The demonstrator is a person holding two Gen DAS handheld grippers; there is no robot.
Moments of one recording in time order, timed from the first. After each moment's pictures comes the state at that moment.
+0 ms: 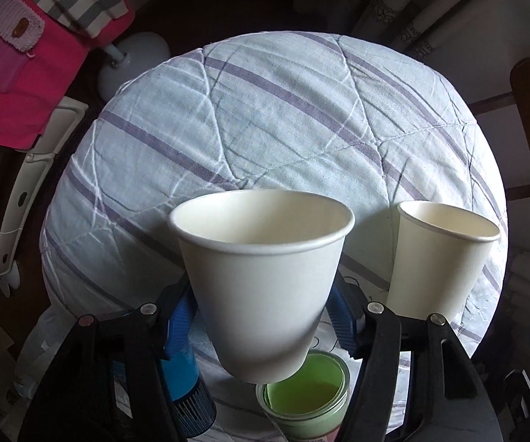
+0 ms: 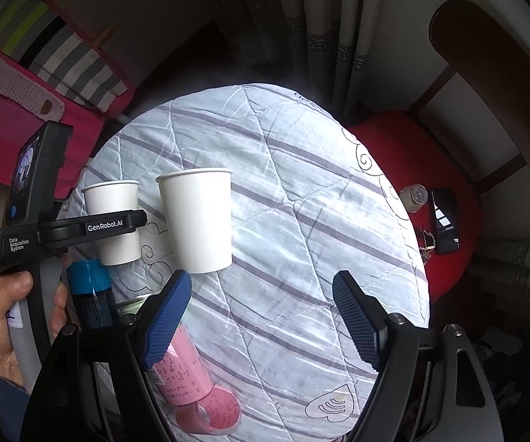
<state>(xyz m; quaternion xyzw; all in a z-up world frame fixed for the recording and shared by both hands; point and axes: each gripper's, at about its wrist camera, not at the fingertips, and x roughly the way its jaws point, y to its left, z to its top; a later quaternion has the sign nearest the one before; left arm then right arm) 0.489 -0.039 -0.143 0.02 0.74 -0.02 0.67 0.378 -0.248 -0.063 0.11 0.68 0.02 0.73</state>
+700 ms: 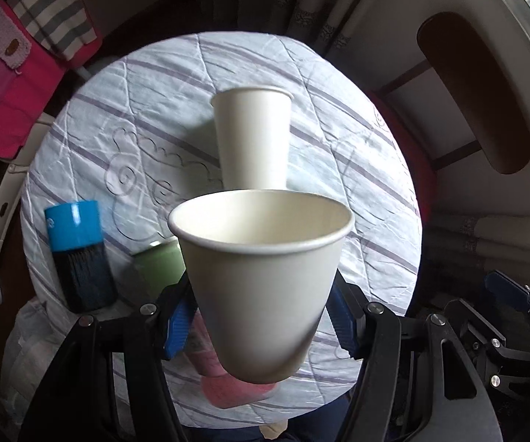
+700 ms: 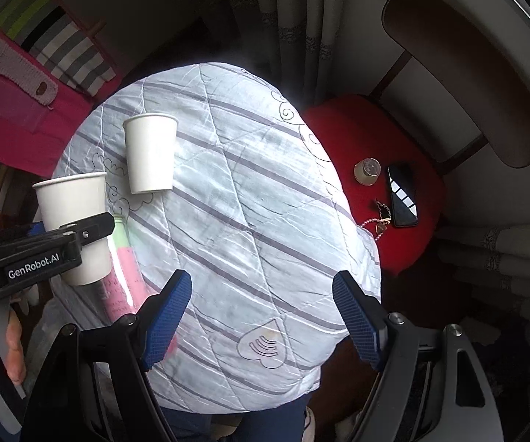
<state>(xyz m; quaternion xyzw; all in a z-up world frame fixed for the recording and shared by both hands) 0.372 -0.140 -0.071 0.00 0.71 -0.08 0.70 0.303 -0.312 -0.036 0.07 0.69 0.01 0.72</state>
